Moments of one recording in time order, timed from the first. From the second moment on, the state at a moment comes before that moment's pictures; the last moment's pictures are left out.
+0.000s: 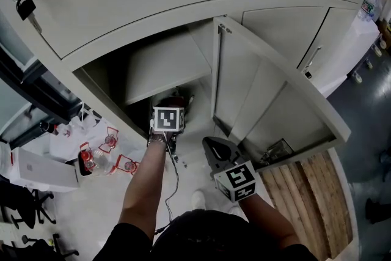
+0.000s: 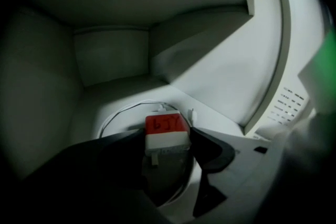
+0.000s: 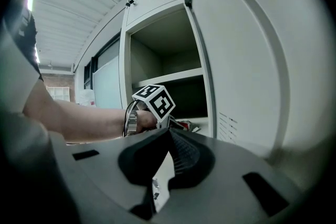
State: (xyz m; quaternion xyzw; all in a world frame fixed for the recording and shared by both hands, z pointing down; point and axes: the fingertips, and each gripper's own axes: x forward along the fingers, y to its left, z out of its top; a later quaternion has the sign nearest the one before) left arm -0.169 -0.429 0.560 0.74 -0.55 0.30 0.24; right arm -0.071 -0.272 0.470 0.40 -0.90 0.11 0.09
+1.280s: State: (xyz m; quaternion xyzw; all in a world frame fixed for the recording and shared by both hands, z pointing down) left arm -0.155 -0.376 0.522 0.74 -0.62 0.24 0.11; right arm -0.036 -0.236 0.457 0.38 -0.92 0.10 0.09
